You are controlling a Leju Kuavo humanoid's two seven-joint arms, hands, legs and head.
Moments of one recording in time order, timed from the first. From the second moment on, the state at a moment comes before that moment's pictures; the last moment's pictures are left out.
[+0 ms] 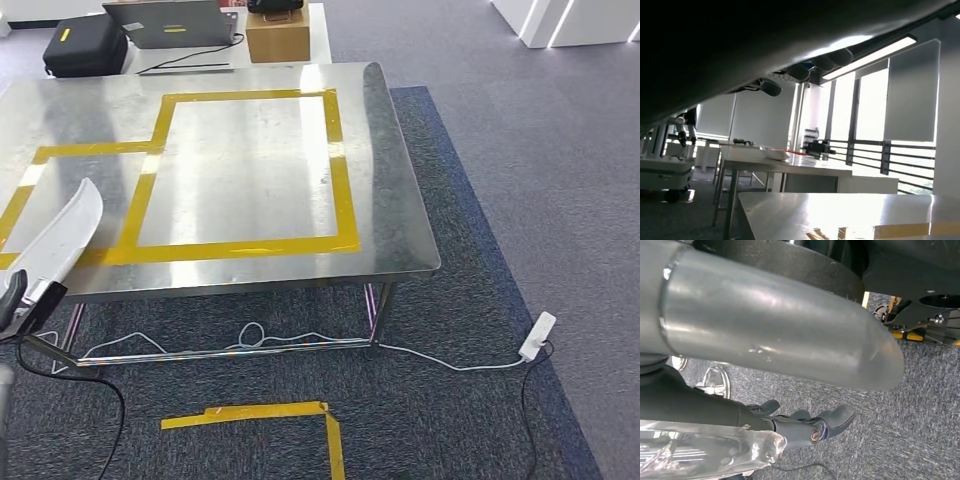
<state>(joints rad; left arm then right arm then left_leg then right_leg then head) -0.47 0.23 0.44 -0.68 -1.13 0.70 -0.48 -0.14 0.14 1.52 -0.12 -1.28 -0.36 0.01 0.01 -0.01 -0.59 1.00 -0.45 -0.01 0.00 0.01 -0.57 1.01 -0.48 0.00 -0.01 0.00</state>
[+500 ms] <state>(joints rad) -0.40 0.22 0.44 -0.73 -1.09 0.70 -0.48 -0.14 0.13 1.52 -0.12 -1.27 -0.37 0.00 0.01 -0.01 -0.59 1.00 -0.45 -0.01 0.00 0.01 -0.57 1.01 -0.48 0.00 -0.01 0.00</state>
